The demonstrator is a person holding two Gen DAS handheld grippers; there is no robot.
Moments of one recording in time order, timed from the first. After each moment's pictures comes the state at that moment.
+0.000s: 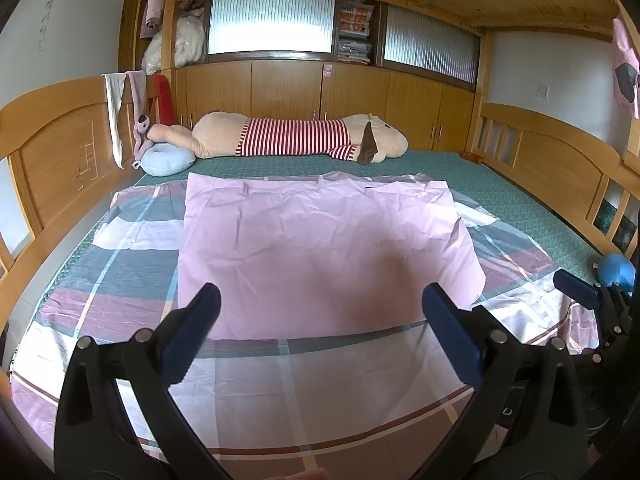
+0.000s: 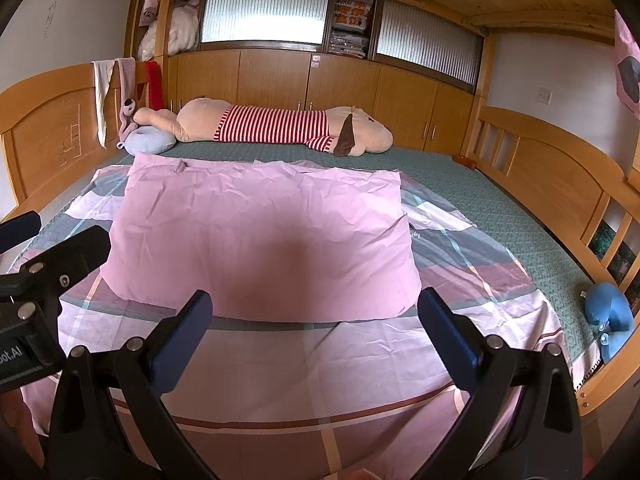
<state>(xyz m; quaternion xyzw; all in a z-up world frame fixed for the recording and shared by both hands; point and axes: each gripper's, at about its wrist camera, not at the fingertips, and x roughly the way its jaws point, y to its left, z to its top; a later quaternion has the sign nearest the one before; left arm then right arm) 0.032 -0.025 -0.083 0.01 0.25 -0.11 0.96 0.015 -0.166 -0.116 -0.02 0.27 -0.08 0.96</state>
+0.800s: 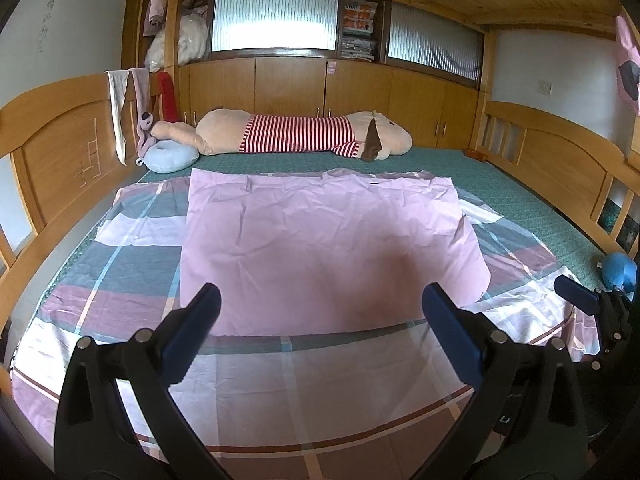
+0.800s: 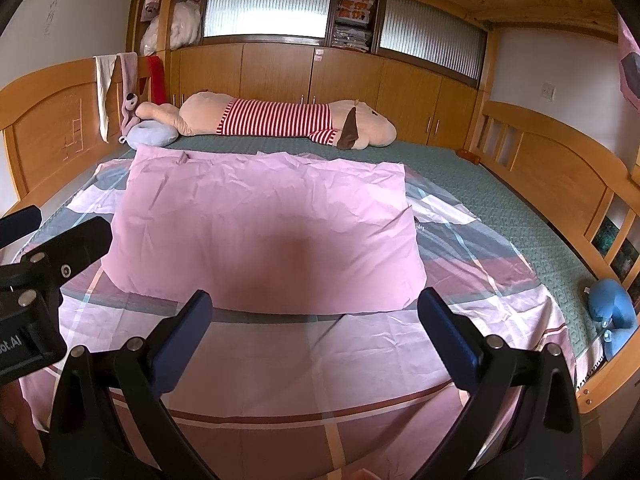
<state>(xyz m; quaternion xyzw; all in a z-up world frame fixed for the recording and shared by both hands) 0.035 -0.017 -0.091 0.02 0.25 -0.11 0.96 0.018 -0.169 -0.127 -0.02 0.28 -0.08 0.96</state>
